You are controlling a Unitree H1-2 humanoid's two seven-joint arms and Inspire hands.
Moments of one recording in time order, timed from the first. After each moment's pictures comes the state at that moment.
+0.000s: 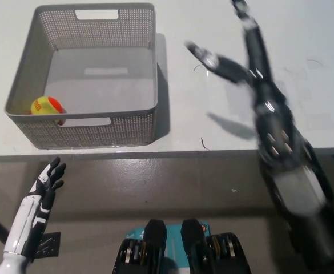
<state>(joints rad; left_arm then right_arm) 0.09 0.20 0.06 -0.37 0.10 0.01 -0.10 -0.67 -0.08 0.11 0.30 -0.24 -0.15 -0.19</state>
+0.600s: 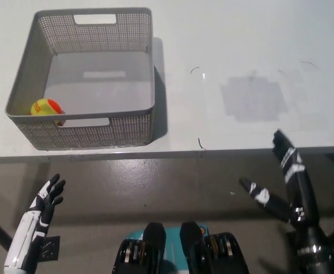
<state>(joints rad) 0.15 0.20 0.06 -0.32 0.08 -0.05 -0.10 -0.10 -0.09 0.11 0.12 0.00 -0.35 -0.06</state>
